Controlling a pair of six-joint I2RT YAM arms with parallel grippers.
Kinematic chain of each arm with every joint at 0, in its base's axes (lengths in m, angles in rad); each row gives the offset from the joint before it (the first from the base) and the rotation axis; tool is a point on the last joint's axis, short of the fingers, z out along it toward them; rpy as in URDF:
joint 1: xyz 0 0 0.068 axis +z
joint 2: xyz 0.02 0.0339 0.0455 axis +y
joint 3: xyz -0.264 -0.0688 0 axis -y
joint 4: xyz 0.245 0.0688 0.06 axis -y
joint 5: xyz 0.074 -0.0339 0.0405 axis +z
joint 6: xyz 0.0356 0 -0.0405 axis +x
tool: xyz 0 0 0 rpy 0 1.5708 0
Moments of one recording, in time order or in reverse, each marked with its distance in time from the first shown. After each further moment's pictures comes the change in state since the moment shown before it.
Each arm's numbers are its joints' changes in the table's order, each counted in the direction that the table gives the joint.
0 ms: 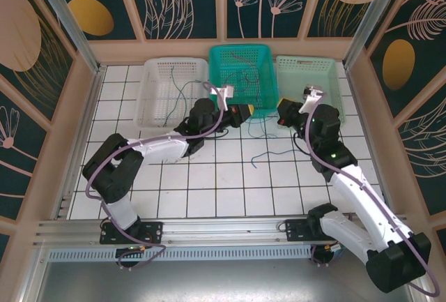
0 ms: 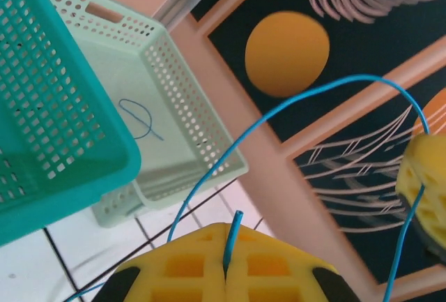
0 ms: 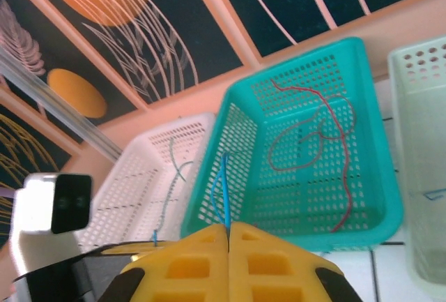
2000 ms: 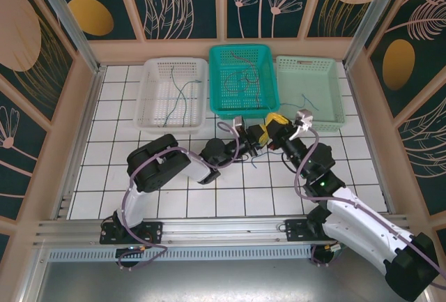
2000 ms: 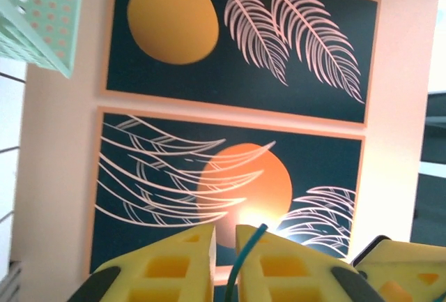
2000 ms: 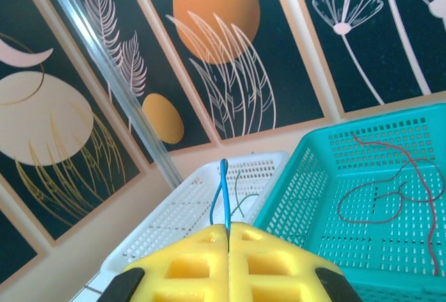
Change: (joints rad) left arm -0.220 0.334 -0.088 0.778 0.131 -0.988; right arm 0.241 -0.158 -0.350 0.502 -0.119 -0.127
